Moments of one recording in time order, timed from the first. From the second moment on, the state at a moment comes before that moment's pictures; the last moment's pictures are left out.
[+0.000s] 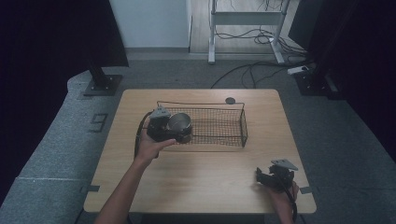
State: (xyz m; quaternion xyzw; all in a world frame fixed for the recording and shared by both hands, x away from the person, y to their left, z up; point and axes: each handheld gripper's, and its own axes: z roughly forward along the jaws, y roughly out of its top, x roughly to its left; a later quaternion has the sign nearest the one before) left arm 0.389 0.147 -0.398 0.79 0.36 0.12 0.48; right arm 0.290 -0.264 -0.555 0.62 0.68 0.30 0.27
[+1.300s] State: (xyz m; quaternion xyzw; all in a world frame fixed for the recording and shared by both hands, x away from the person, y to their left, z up) left arm 0.434 0.154 -0.414 0.78 0.39 0.13 0.47; right arm 0.290 -0.264 -0.556 0.62 0.68 0.30 0.27
